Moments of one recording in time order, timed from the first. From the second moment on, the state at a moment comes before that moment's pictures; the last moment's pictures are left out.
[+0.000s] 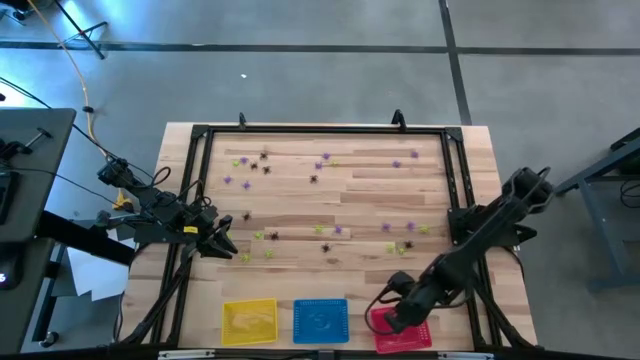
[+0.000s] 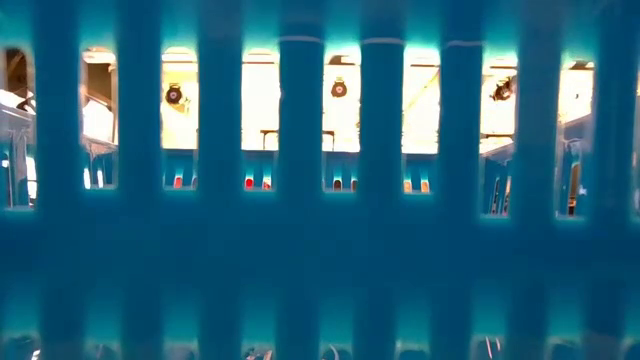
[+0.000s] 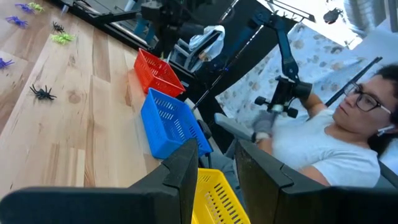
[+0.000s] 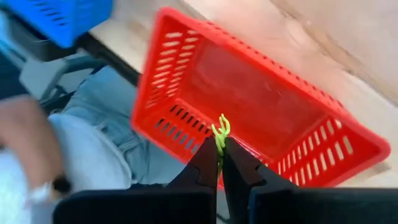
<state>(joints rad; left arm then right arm) -0.58 0.02 0.04 -0.06 -0.06 -0.67 0.77 1.59 1.06 -0.55 -0.16 1.78</state>
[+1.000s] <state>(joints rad) -0.58 0.02 0.04 -0.06 -0.06 -0.67 0.70 1.59 1.23 -1.05 -0.09 1.73</state>
